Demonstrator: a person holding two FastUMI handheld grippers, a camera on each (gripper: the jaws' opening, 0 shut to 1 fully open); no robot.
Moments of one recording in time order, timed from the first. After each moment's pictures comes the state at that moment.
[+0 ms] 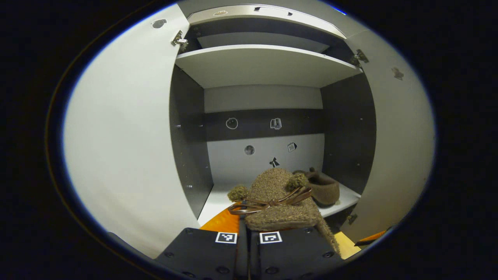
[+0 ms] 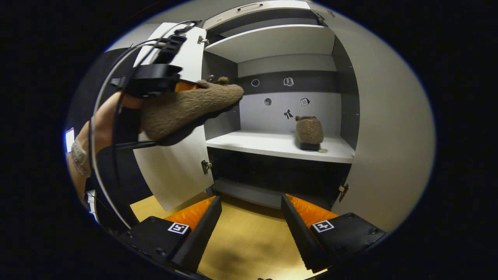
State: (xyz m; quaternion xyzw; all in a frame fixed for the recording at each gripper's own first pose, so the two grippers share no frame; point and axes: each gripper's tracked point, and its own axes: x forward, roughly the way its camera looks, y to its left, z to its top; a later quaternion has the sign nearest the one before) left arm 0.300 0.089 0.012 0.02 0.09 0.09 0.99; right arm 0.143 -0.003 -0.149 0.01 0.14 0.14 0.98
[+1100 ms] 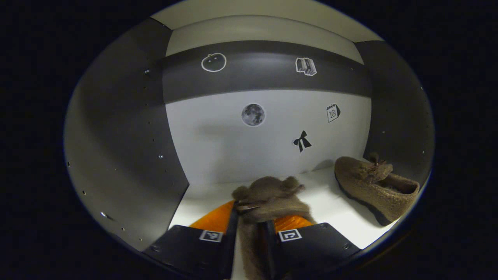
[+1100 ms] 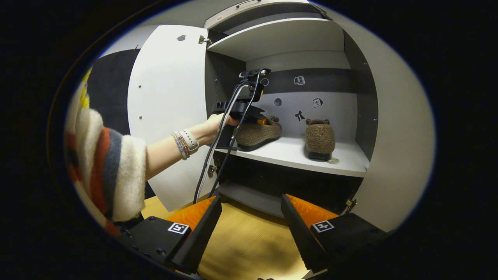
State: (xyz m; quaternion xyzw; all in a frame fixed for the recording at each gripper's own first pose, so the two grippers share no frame) left arm 0.492 0.142 -0.109 0.02 0.21 0.08 0.97; right arm 0.171 -0.015 -0.150 0.01 0.16 0.19 0.97
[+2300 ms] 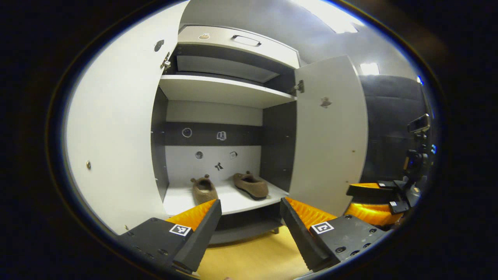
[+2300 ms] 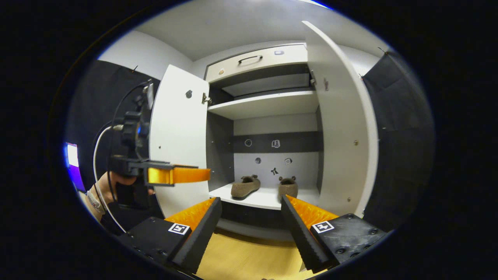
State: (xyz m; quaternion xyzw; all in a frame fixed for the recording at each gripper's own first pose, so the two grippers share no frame) left arm 0.123 -0.012 0.032 -0.05 0.06 -0.15 0.99; right arm 0.047 -0.052 0.025 0.03 -0.03 0.06 1.00
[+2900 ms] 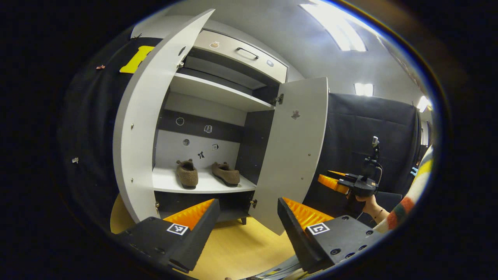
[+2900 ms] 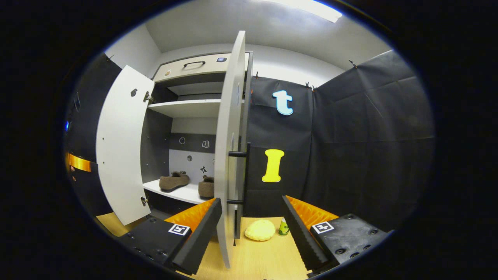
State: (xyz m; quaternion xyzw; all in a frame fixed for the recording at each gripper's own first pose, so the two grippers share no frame) left arm 0.023 -0.006 0.033 -0.12 0.05 -0.18 0.98; right arm 0.030 -0.238 0.036 -0.04 -0.02 -0.11 0.99
